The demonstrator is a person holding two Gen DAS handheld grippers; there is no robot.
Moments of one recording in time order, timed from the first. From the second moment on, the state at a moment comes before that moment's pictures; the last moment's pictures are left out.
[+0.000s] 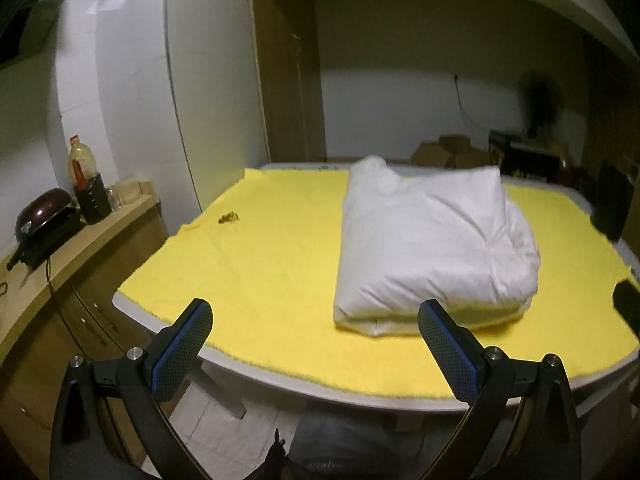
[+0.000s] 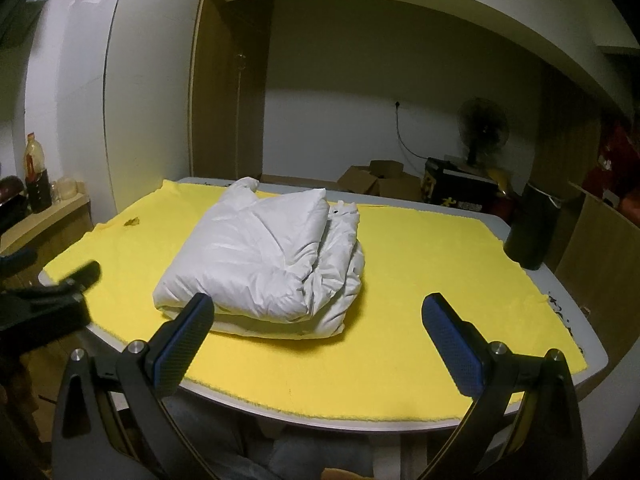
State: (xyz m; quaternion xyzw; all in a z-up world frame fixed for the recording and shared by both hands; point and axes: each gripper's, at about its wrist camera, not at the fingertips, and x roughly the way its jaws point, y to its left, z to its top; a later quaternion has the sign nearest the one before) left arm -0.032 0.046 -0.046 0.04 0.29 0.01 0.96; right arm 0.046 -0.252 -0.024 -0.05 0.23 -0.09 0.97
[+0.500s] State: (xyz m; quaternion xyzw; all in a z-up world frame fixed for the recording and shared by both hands) left arm -0.028 0.049 -0.059 0.02 0.31 -0.01 0.95; right arm 0.049 -0.247 -0.033 -0.05 0.25 -0.08 0.96
